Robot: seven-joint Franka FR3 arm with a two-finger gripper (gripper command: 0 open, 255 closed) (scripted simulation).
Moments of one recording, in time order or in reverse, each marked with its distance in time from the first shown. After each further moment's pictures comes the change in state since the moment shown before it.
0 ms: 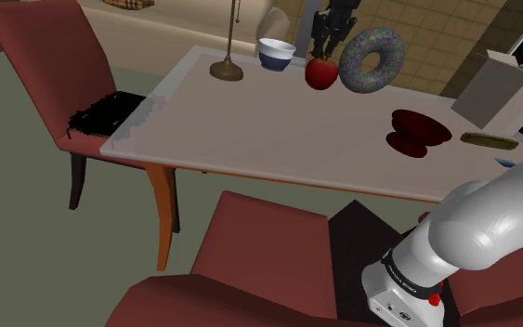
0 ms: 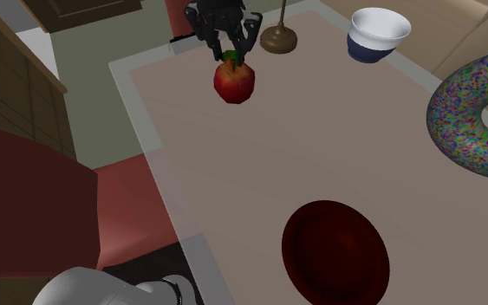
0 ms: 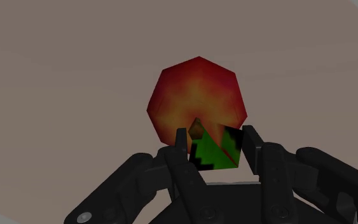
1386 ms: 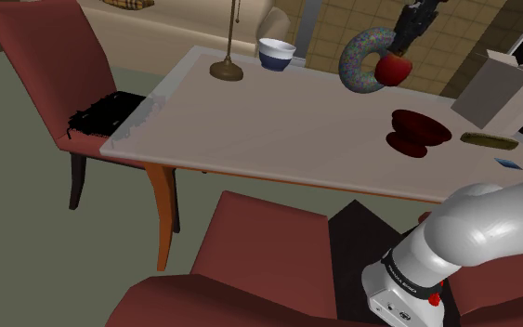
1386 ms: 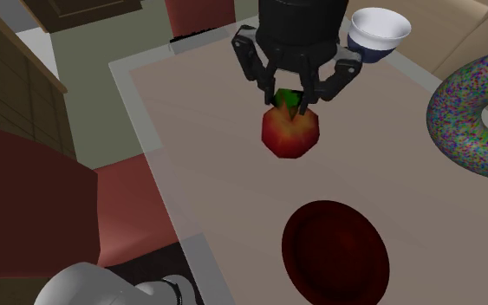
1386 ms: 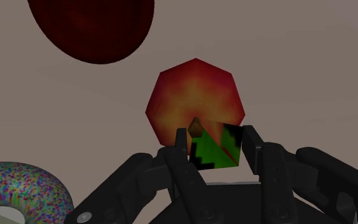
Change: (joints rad) arm -0.099 -0.252 -0.202 -0.066 -0.071 -0.166 -0.297
